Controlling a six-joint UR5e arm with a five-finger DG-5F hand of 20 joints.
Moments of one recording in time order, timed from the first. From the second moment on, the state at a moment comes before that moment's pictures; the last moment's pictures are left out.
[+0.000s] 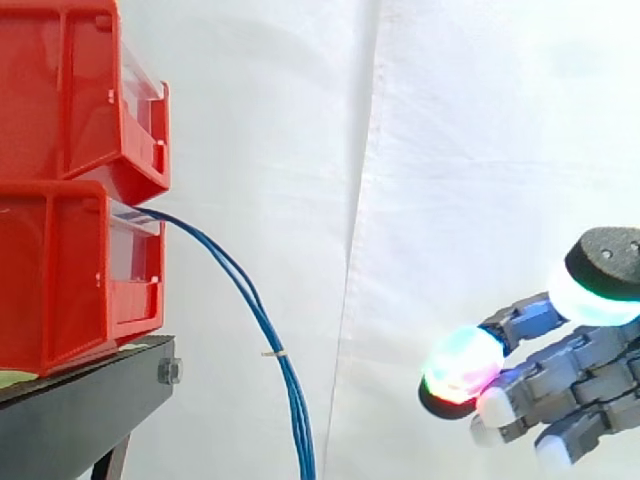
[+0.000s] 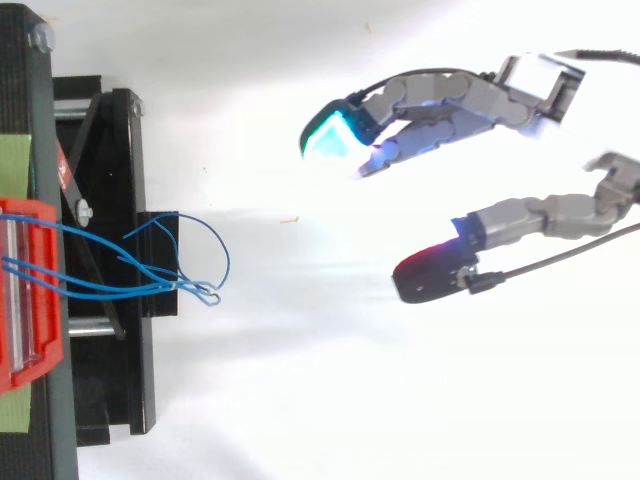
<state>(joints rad) 0.20 -2.07 -1.63 -2.62 -0.99 -0.28</state>
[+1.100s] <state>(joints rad) 0.22 -2.35 -1.31 -2.55 -1.01 -0.30</state>
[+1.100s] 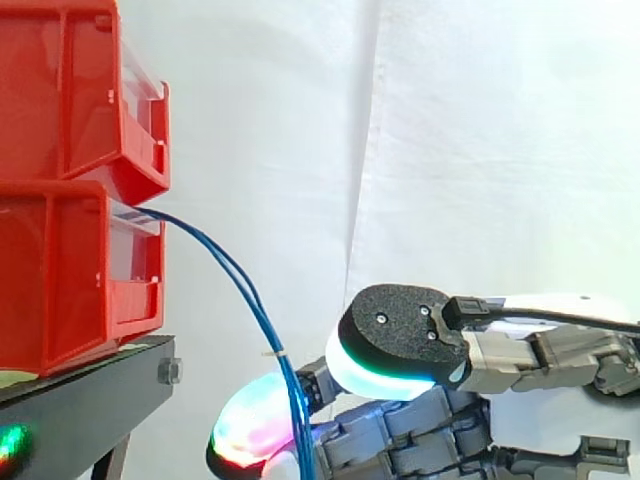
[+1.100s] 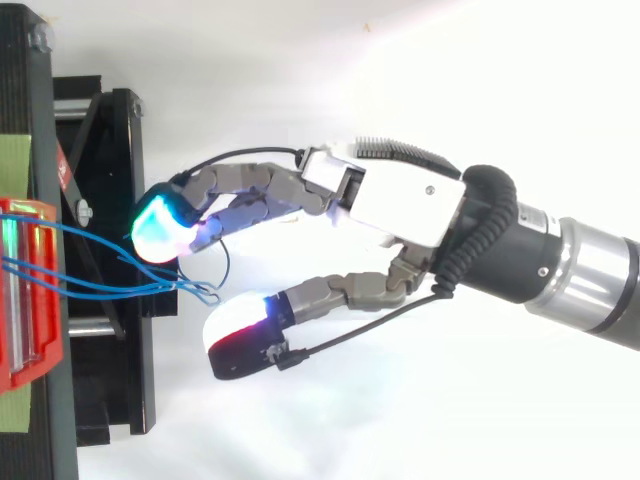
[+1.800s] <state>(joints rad) 0.21 -2.36 -1.28 -2.58 -1.08 -0.20</state>
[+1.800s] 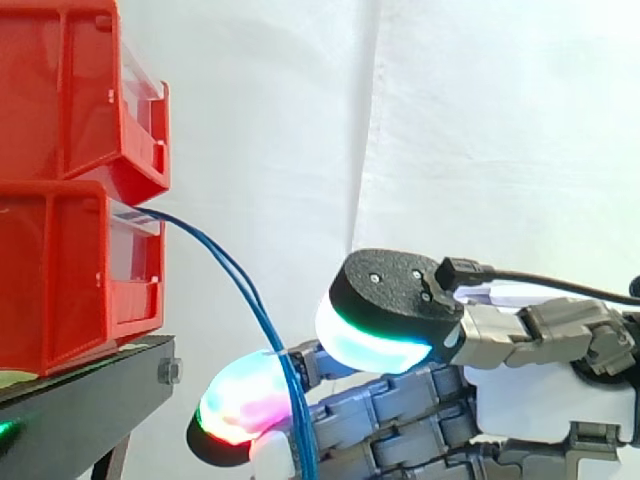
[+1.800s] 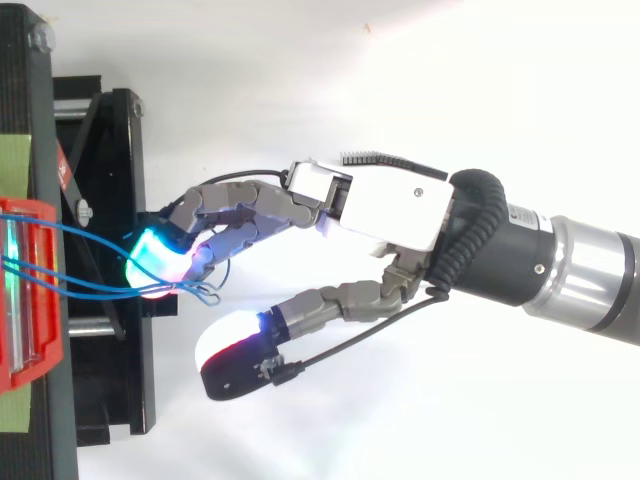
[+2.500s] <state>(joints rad) 0.21 -2.36 -1.27 -2.58 -1.08 -0.21</state>
